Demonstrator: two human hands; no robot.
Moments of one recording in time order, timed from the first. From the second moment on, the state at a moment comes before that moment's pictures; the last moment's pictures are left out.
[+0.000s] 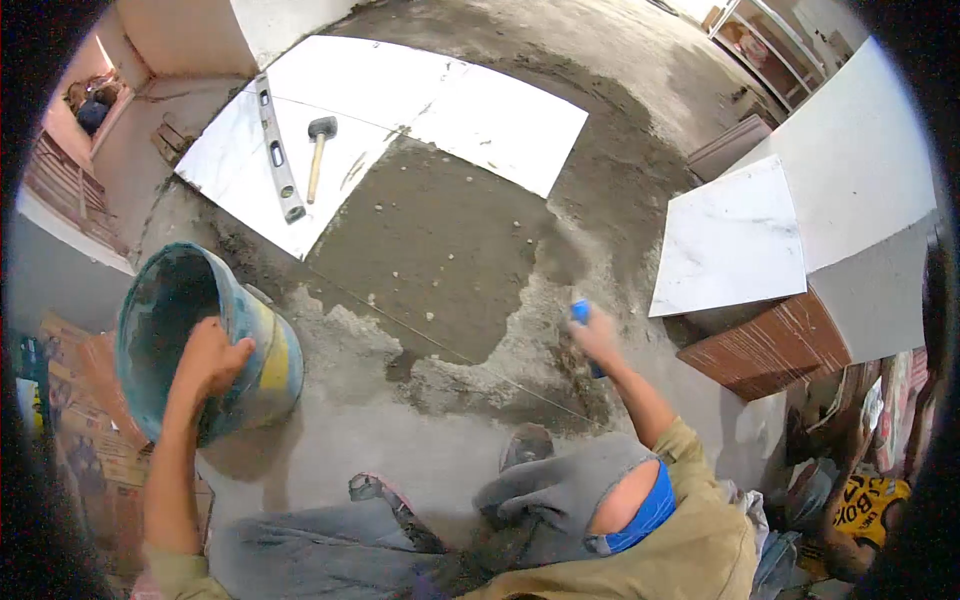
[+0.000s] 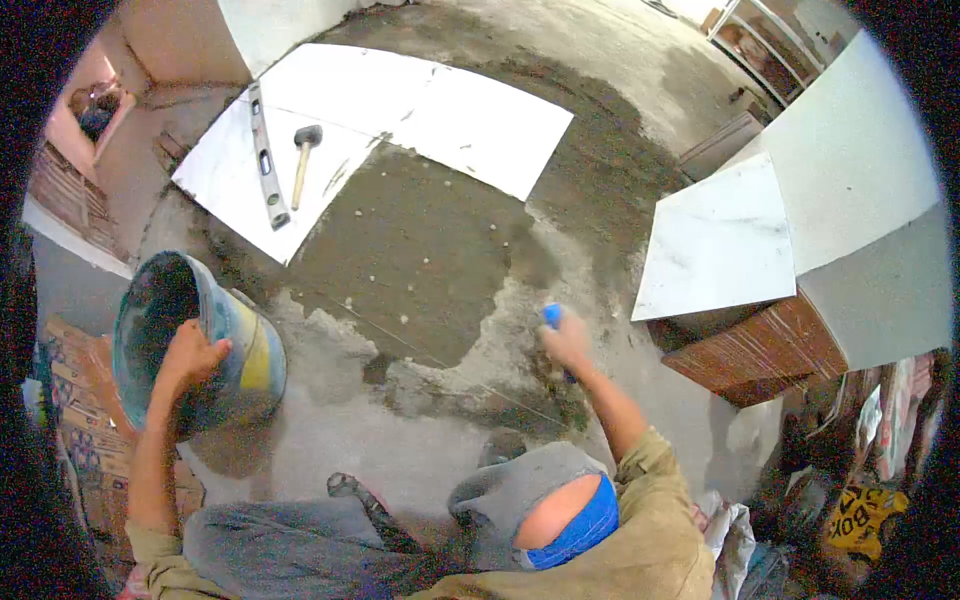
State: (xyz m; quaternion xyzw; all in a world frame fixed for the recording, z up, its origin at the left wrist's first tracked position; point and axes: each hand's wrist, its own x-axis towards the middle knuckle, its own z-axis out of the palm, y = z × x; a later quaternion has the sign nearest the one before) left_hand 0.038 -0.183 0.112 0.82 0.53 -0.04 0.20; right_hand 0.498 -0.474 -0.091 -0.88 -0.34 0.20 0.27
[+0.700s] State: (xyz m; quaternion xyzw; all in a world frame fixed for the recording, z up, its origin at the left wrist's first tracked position) left_hand -0.073 -0.084 0.100 0.64 0.66 -0.09 0.38; right_hand 0.625 -0.587 -0.081 -0.90 -0.33 0.19 -0.21
